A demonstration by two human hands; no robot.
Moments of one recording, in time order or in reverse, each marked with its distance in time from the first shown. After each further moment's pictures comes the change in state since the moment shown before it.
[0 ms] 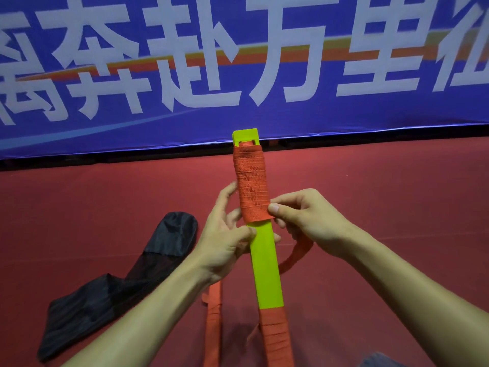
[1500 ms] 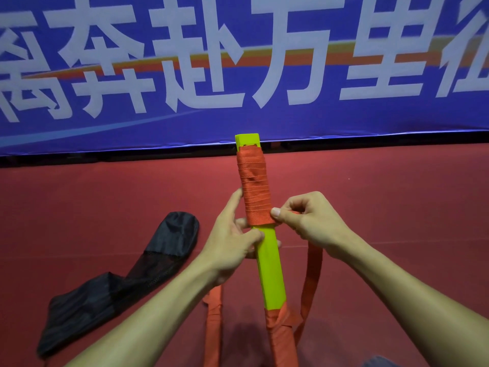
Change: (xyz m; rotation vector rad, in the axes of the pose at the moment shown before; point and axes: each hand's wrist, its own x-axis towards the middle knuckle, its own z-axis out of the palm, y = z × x) left_hand 0.003 -0.009 -0.002 0.239 0.046 -0.033; right_hand 0.004 0.004 0.002 -0.257 0.141 -0.078
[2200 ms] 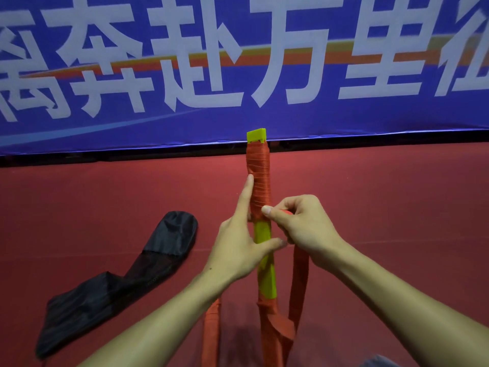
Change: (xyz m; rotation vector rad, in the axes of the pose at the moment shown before) left_hand -0.007 0.001 0.012 0.624 0.144 0.222; right_hand -0.008 -0.008 0.017 0.172 0.128 0.086
